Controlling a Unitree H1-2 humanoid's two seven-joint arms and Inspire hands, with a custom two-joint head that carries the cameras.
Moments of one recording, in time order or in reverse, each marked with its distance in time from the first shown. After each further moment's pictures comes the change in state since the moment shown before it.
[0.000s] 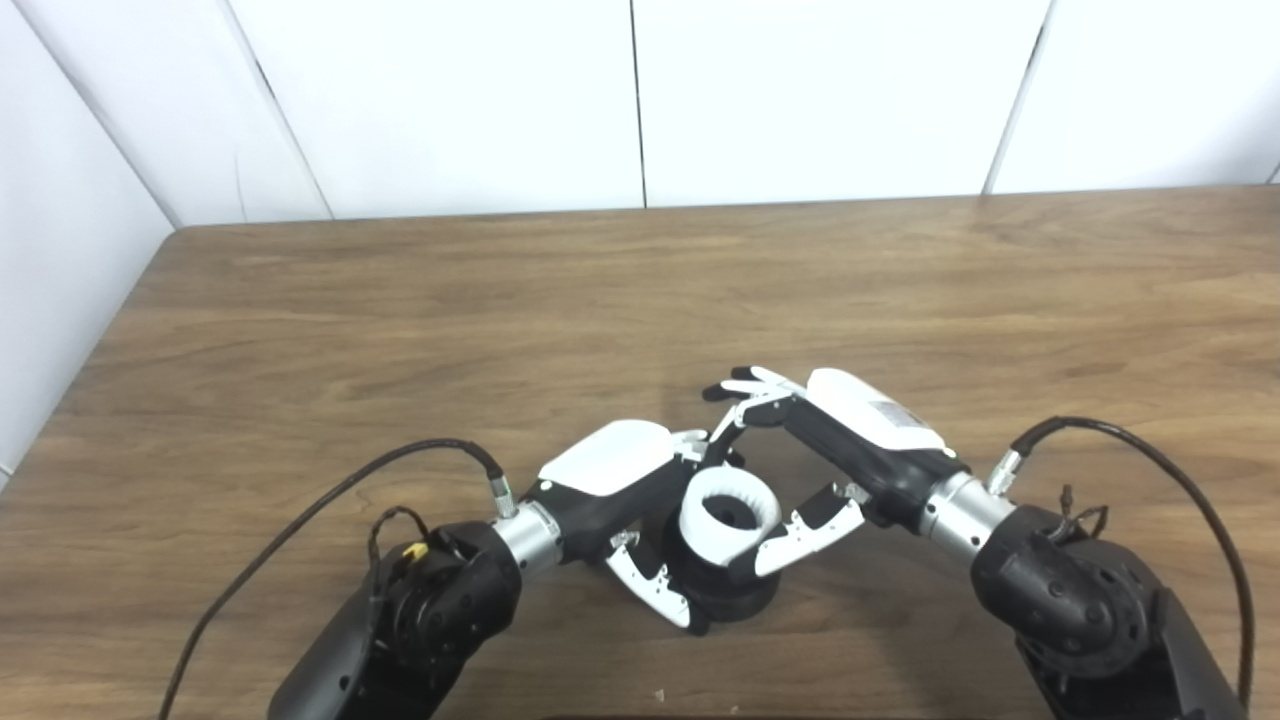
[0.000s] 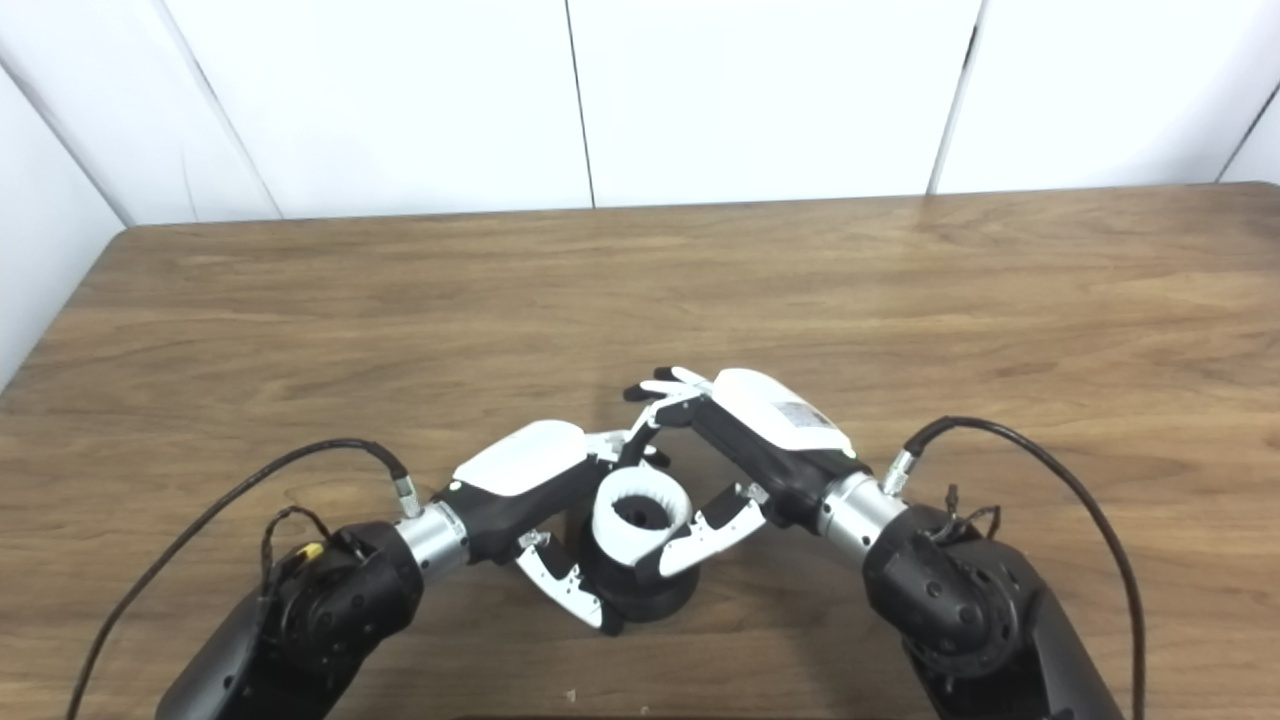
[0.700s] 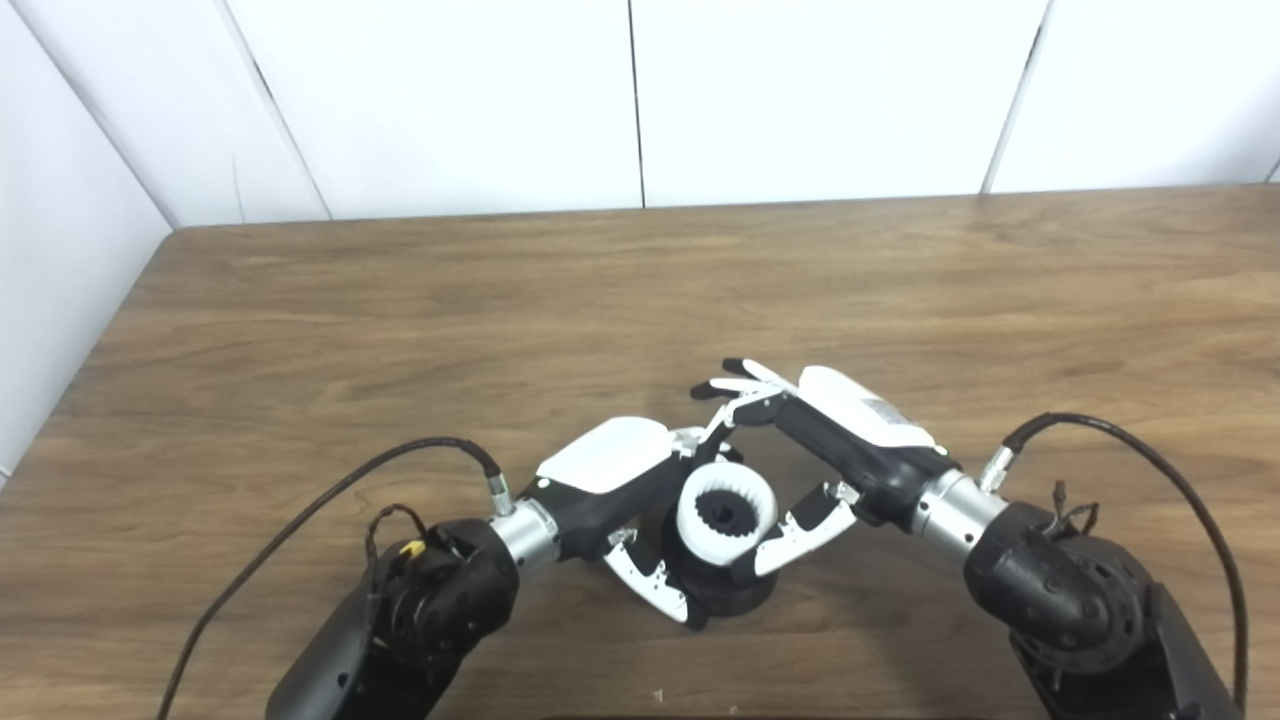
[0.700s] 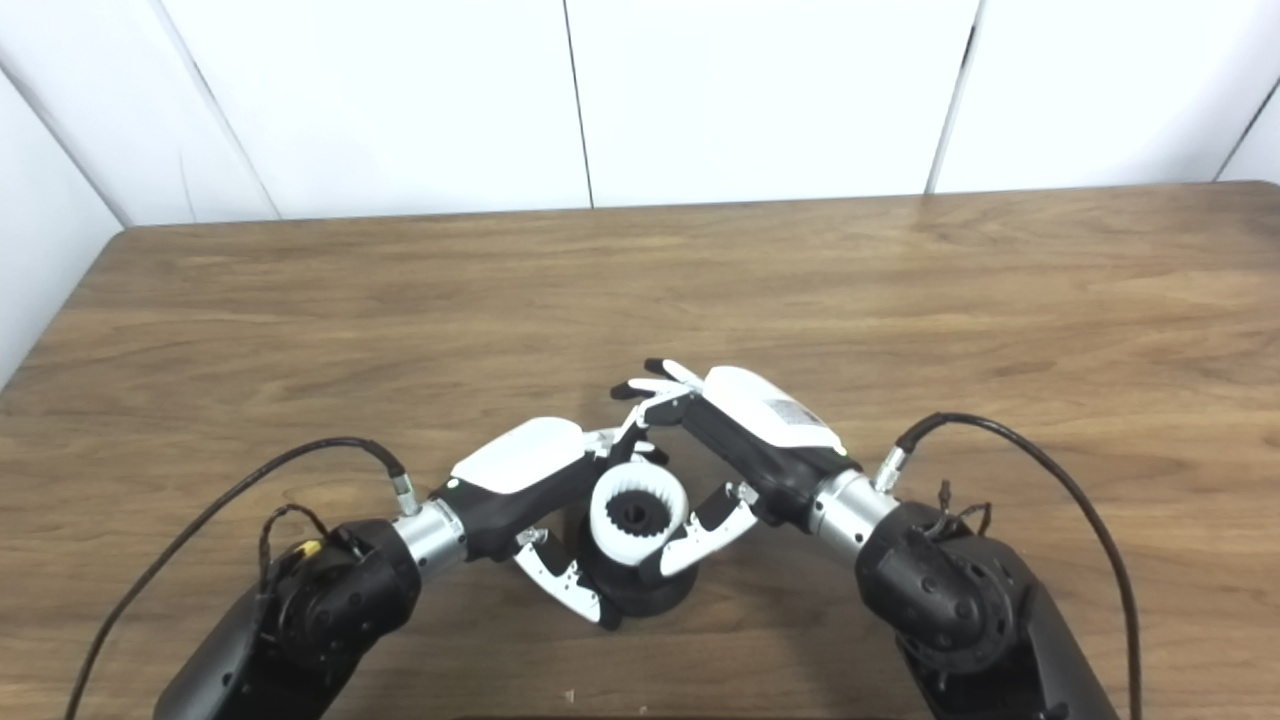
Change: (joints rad) left arm -0.001 0.000 0.001 0.005 0.000 -0.010 0.007; right arm -0.008 0.010 0.002 -0.001 0.039 -0.008 0.003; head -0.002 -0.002
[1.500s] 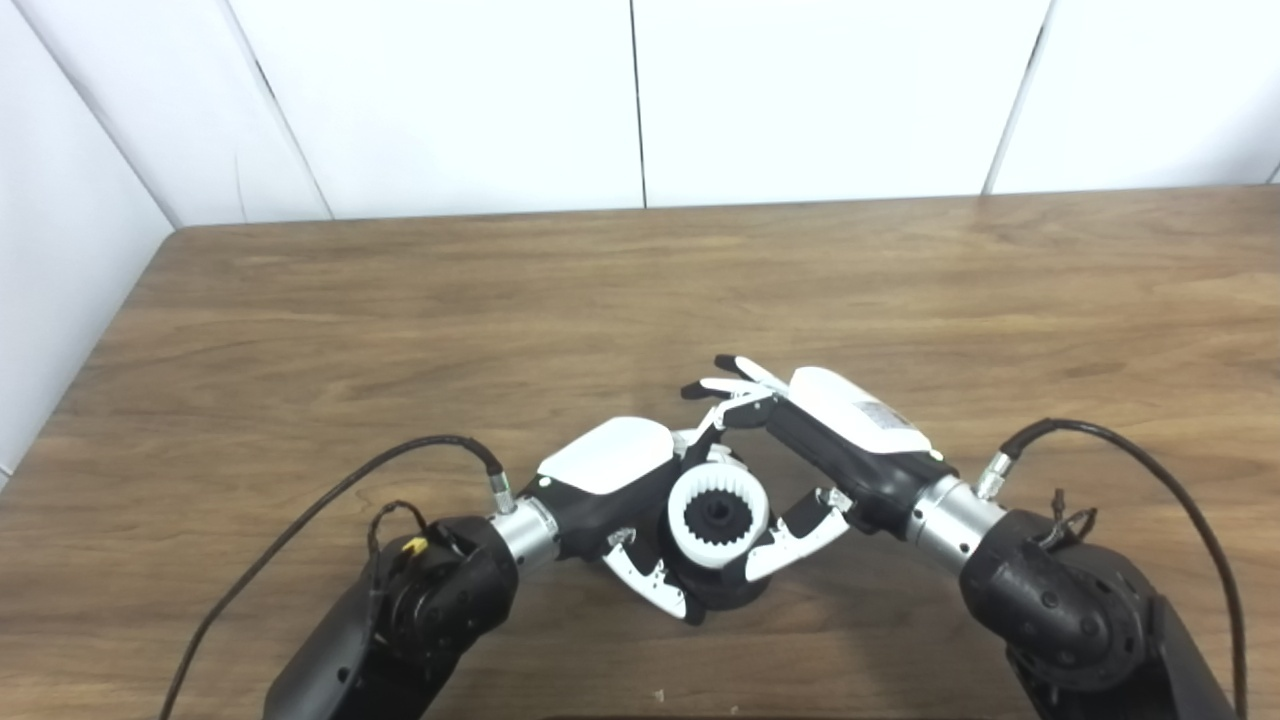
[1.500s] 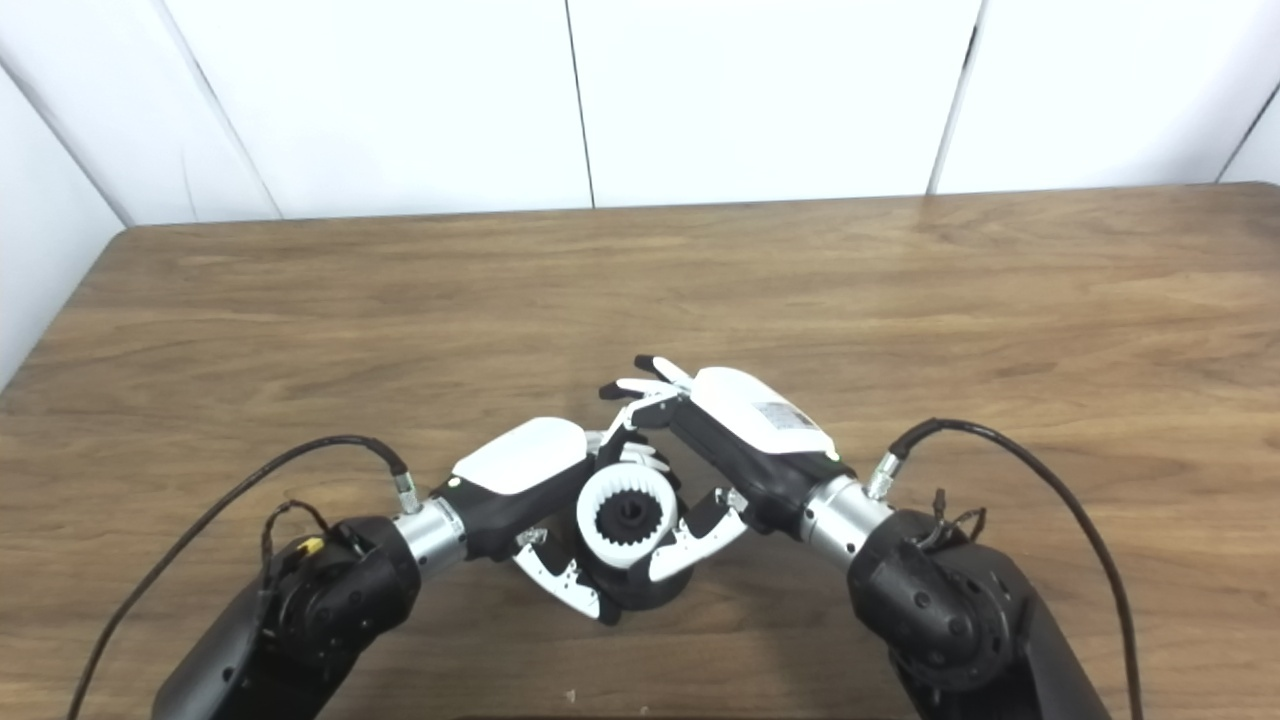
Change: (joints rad) left arm -0.013 0.010 -0.009 0.016 0.006 -0.031 -0.001; right arm -0.003 0.005 0.038 -0.063 -0.050 0.052 0.012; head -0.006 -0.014
